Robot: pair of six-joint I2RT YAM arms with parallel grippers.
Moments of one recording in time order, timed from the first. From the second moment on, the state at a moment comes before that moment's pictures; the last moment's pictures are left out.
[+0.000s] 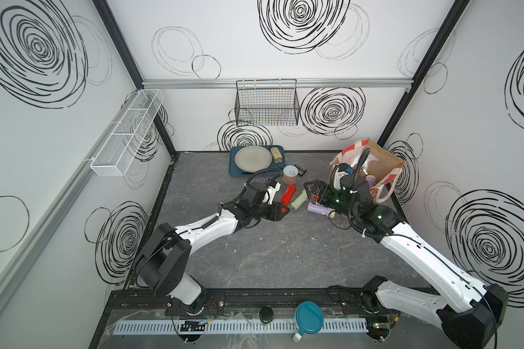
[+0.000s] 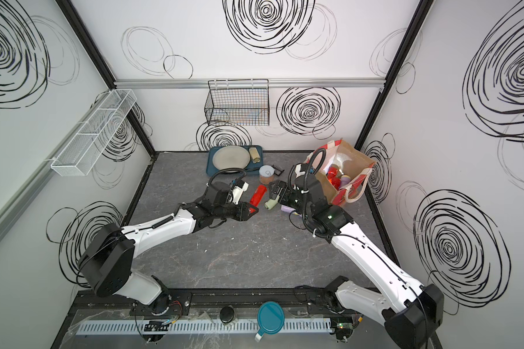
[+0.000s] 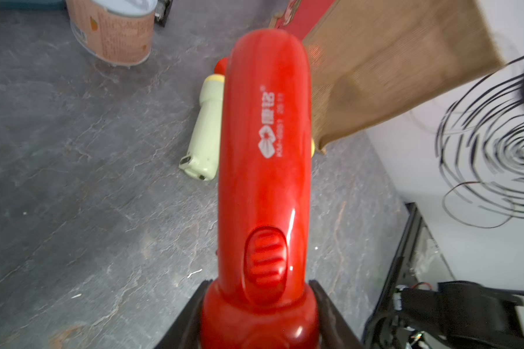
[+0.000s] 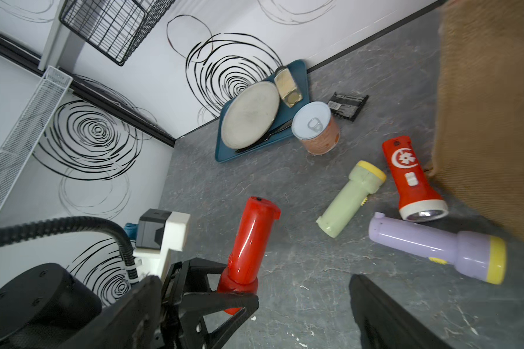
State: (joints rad) left arm -0.62 1.52 0.93 -0.01 0.41 -0.48; right arm 0.61 1.08 0.98 -0.35 0.02 0.77
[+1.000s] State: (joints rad) left arm -0.59 1.40 0.92 0.13 0.54 -0.67; right arm 0.49 1.29 0.91 0.17 -0.56 0.78
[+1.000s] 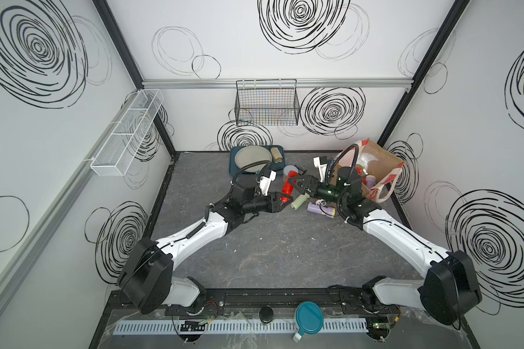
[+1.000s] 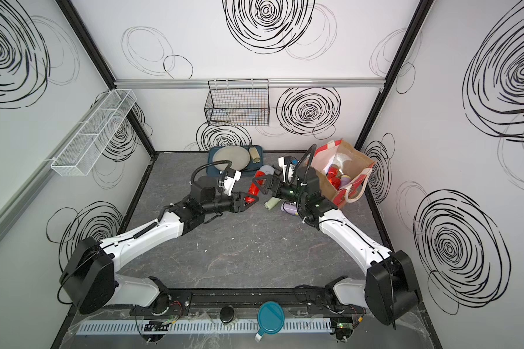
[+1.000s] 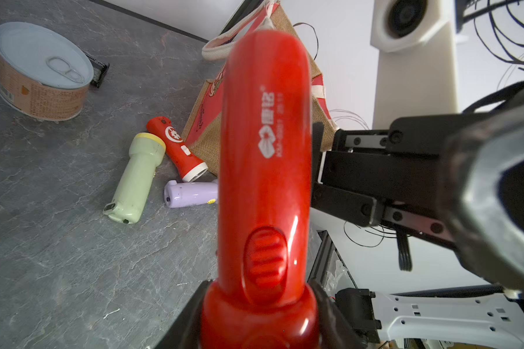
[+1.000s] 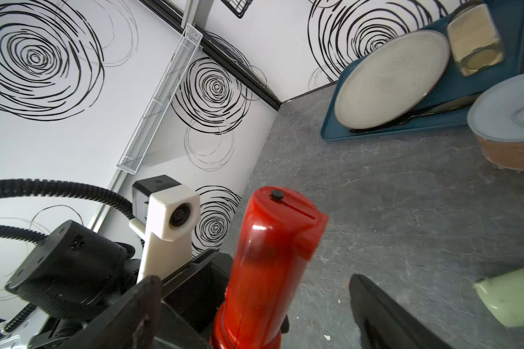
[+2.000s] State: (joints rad) left arm -0.60 1.38 0.92 0.15 0.54 -0.70; right arm 0.54 1.38 0.91 0.30 -0.52 0.88
